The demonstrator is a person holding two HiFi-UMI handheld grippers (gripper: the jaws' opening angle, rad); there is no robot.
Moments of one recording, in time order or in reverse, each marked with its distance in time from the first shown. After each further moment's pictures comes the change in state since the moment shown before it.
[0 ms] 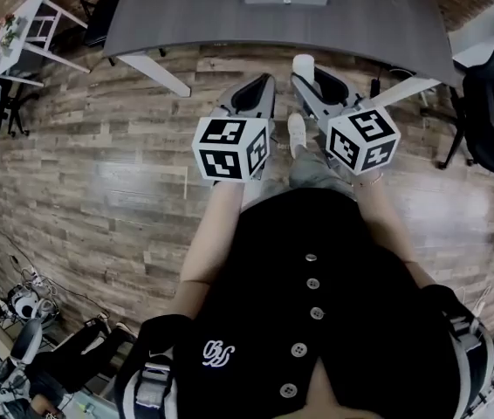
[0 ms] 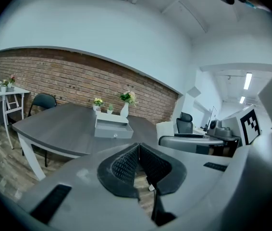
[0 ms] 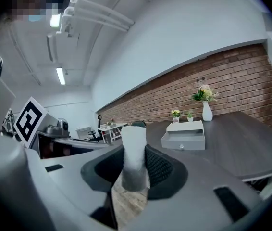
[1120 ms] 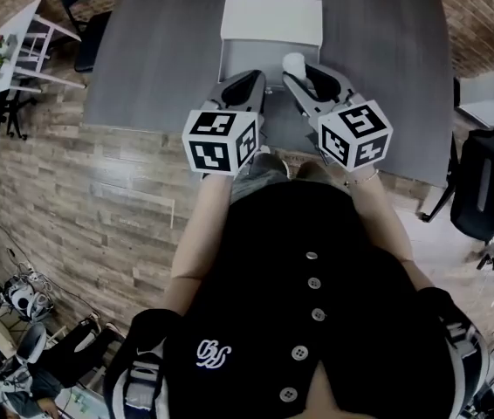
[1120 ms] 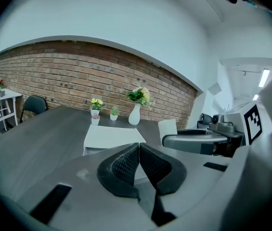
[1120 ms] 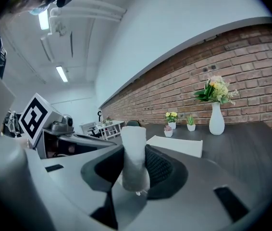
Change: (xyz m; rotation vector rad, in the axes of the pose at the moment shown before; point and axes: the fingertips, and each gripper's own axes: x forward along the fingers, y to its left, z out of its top) left arm 0.265 0.109 0.125 -0.019 0.045 0.096; right arm 0.188 -0.229 0.099 -0.047 0.080 0.117
